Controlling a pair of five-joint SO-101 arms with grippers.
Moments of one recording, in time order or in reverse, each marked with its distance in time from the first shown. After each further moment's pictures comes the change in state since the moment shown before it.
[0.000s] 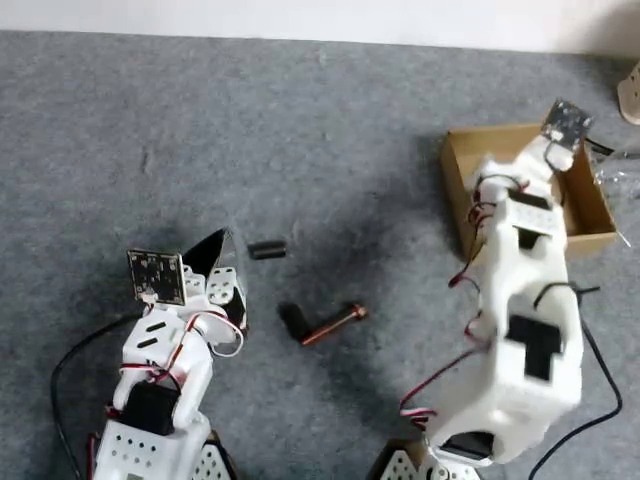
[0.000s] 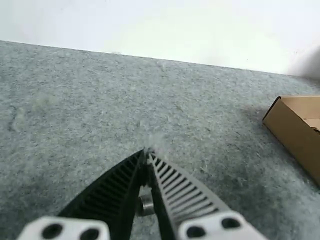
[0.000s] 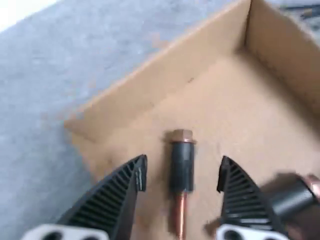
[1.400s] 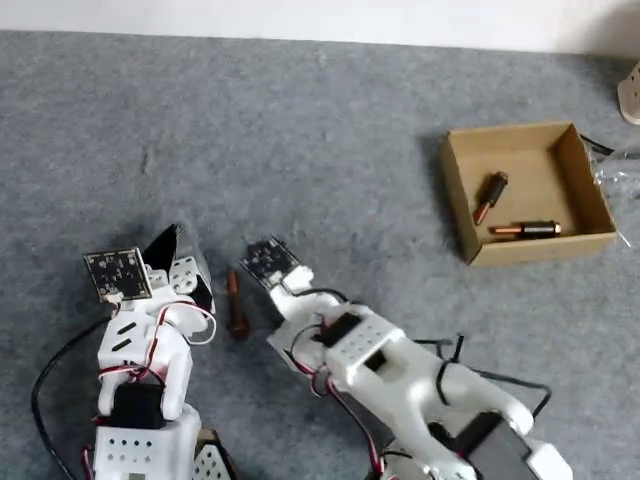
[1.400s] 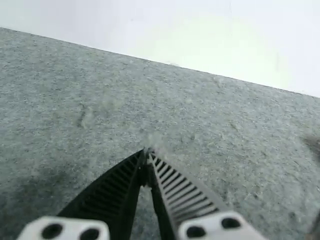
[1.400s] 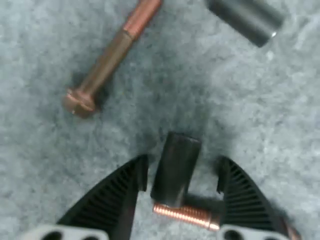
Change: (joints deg) left arm -12.7 0.0 0.0 0.0 0.0; right arm -58.2 -24.6 42.1 4.1 17.8
